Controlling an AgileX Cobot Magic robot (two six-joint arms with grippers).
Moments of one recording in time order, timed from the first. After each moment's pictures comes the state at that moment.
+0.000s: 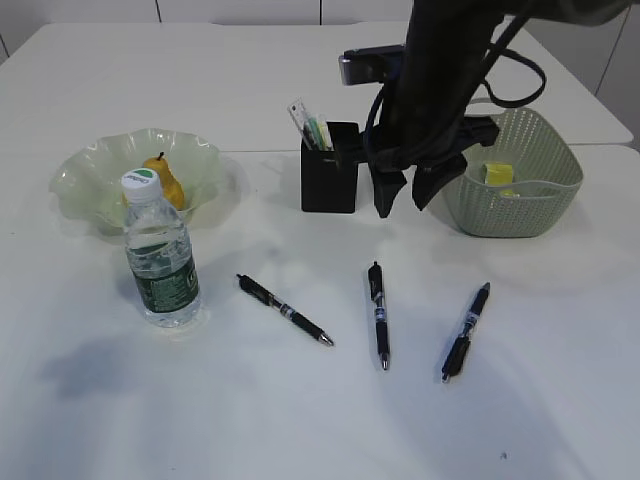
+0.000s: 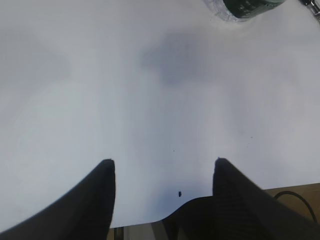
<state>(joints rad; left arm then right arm) 0.05 1.12 -0.87 -0.24 1.11 0.02 0.42 2.06 -1.83 -0.03 1.25 0.19</state>
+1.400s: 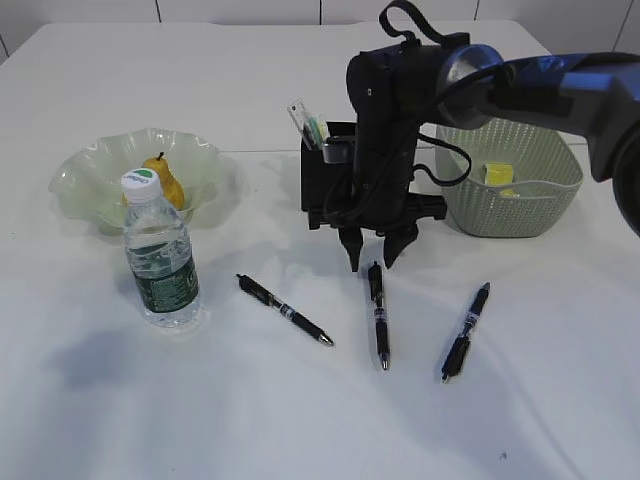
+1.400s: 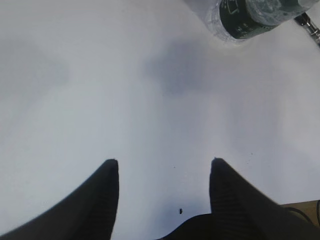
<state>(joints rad) 0.05 1.12 -0.87 -0.24 1.06 0.02 0.42 2.38 -2.01 -0.02 1.23 0.37</state>
